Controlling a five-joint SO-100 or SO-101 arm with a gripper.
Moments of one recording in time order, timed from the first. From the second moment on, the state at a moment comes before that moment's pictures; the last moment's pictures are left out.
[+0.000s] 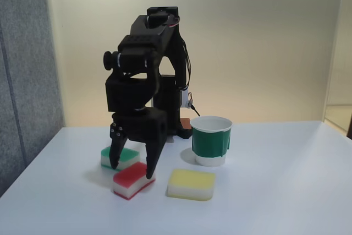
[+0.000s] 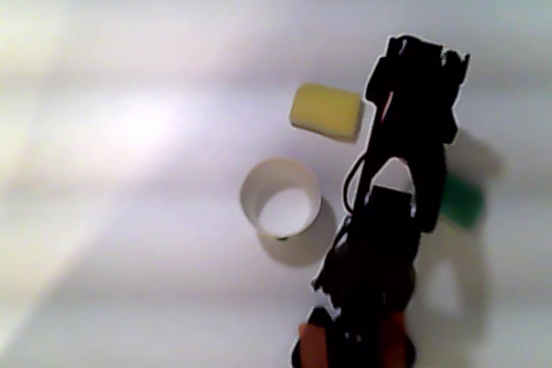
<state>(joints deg) 19.8 78.1 99.1 66.6 -83.6</state>
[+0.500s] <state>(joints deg) 19.0 78.1 100.3 65.9 -85.4</state>
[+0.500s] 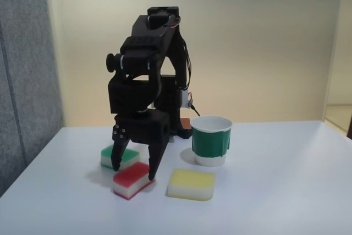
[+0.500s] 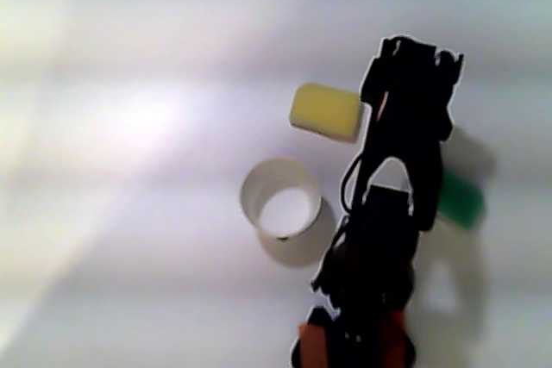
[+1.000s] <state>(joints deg) 18.7 75.3 100.1 67.8 -86.1</state>
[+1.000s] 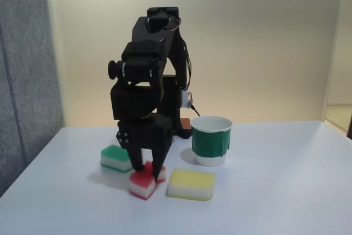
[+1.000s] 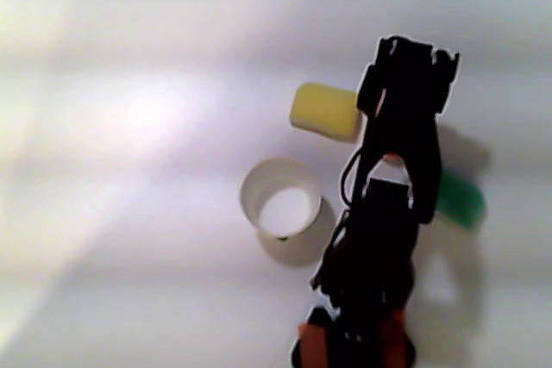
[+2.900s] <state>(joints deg) -24.6 136.6 125.4 75.3 7.4</state>
